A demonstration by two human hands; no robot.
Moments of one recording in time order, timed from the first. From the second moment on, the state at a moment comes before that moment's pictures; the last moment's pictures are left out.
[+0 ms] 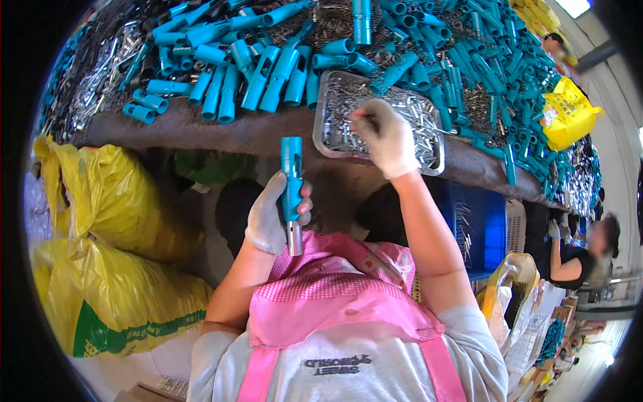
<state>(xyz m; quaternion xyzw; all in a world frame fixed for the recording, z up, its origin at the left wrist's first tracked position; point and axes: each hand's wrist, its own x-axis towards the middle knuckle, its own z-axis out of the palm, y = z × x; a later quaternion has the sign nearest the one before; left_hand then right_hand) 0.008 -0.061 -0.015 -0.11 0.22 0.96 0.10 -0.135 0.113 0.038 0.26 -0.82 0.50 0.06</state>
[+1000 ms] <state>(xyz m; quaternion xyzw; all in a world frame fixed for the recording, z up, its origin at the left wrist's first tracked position) 0.000 -0.039 0.001 0.06 0.06 0.94 0.32 -0.043 0.112 0.002 0.04 -0.36 0.88 -0.32</state>
